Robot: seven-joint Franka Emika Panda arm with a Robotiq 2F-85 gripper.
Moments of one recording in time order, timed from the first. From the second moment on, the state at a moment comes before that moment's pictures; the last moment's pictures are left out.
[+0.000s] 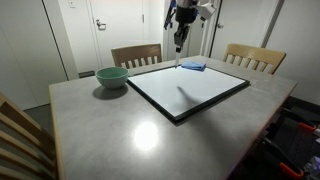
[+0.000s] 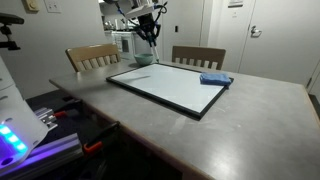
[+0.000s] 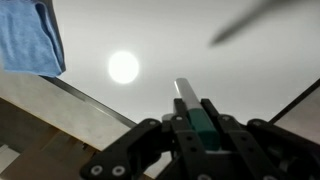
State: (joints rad) arm 0.13 0.21 0.01 -2.16 -0.32 2.58 -0.11
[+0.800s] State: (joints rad) arm -0.19 0.26 0.36 -2.37 -0.07 3.18 -0.32
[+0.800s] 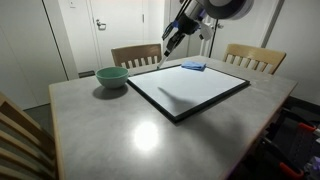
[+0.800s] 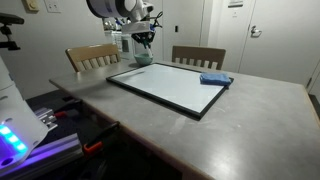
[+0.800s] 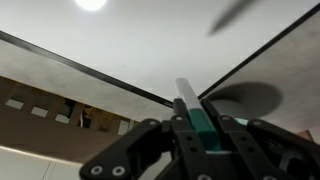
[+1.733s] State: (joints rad) arm -0.48 0.31 0.56 -2.18 -0.01 2.83 -0.38
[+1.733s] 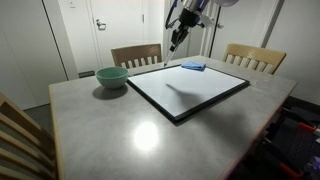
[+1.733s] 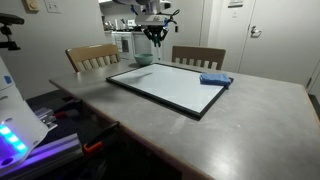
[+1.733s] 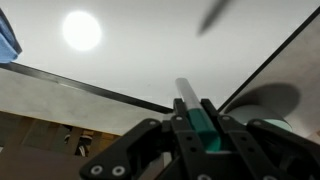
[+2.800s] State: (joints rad) arm -0.07 0.45 0.15 -2.01 -0.04 2.78 -0.34
